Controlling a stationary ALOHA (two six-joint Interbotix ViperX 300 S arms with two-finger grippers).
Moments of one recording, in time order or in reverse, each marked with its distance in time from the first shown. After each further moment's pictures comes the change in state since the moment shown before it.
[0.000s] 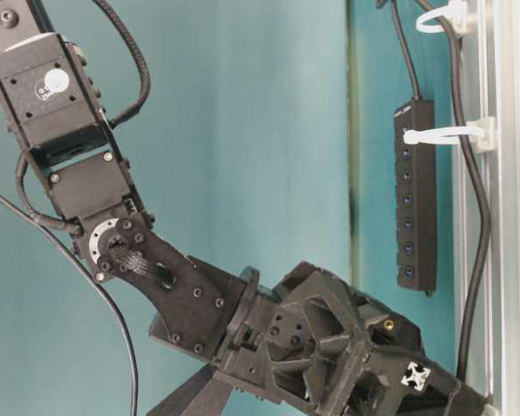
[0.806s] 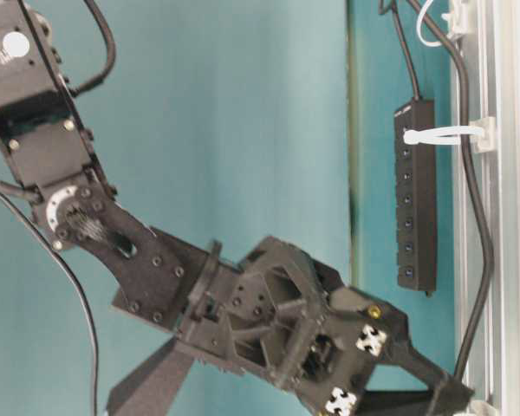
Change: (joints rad) left arm -0.014 -0.212 0.003 0.000 0.284 0.000; right arm 0.000 -0.092 0.074 -0.018 0.032 0.000
